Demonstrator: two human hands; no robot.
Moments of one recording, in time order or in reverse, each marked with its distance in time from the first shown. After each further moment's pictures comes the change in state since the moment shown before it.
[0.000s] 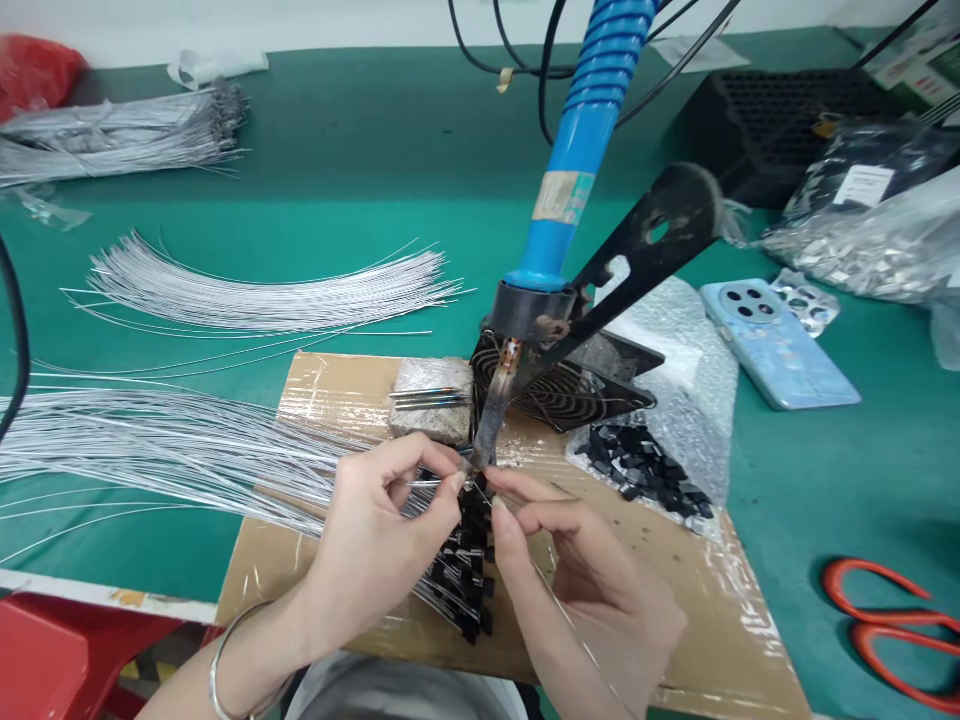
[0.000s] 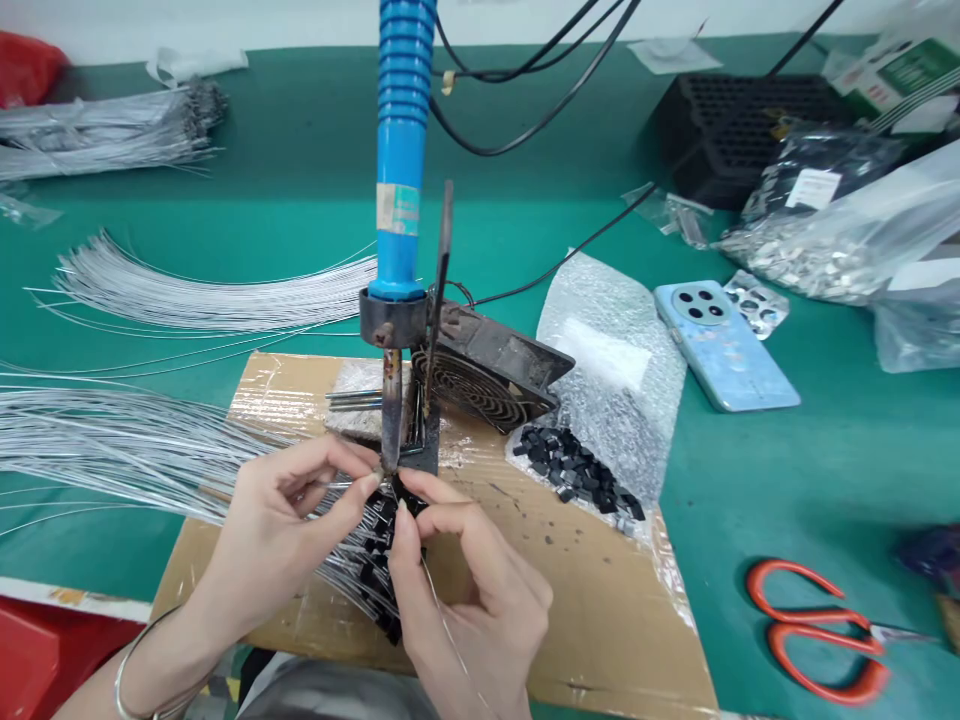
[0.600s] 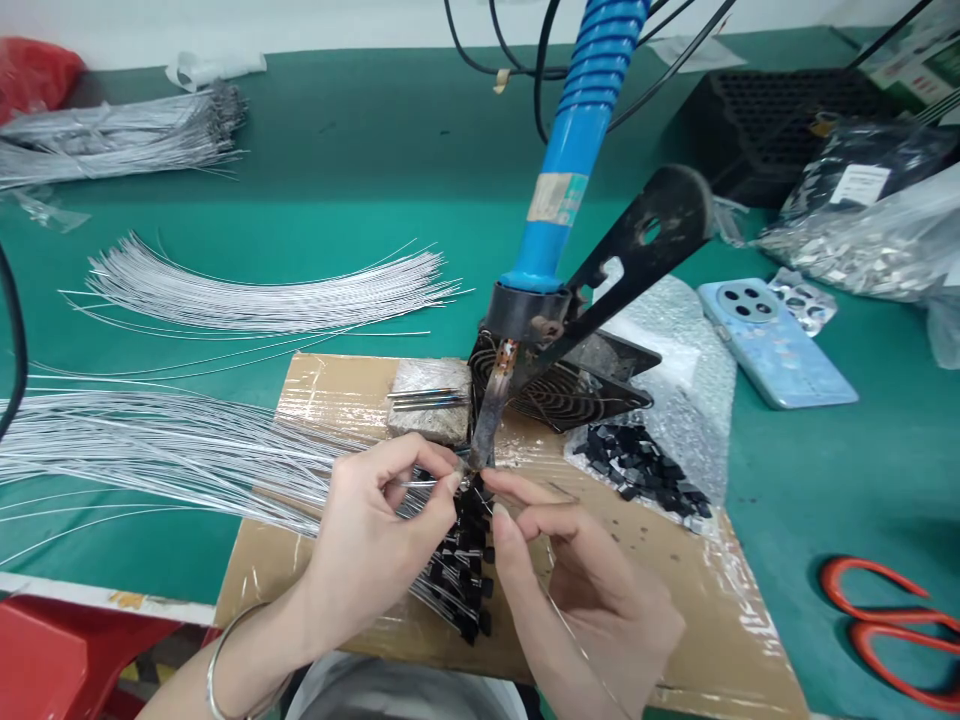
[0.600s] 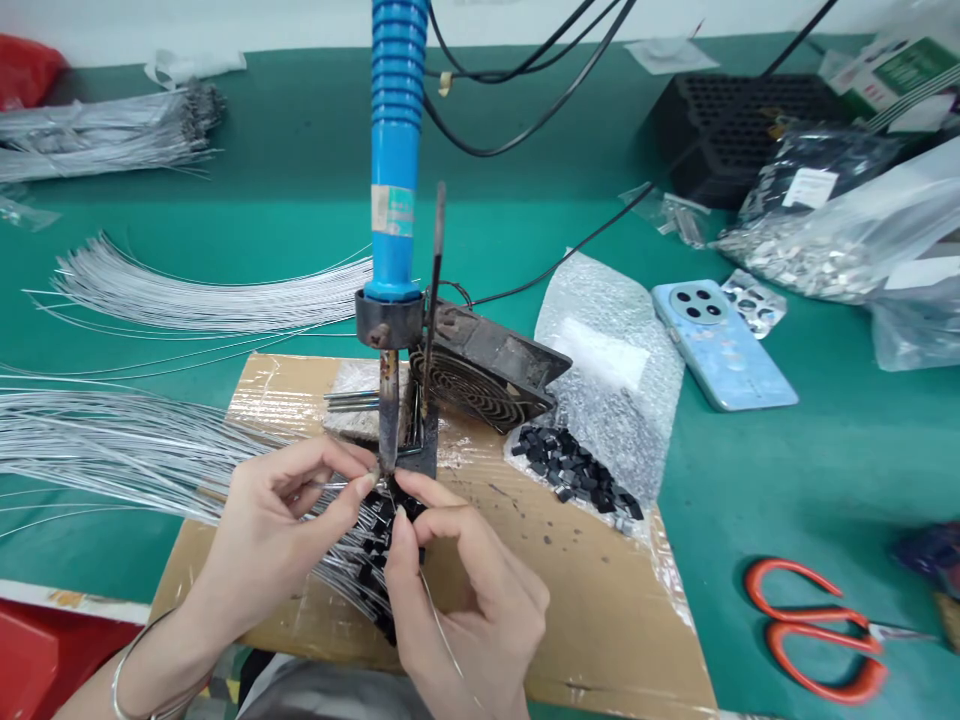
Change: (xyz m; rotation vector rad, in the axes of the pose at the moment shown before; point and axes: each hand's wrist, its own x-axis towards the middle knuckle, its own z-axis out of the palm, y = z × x) left_hand -0.001 -0.001 -0.001 0.035 0.016 0.019; right_hand -0.001 -0.005 -0.001 0.014 -0.026 0.012
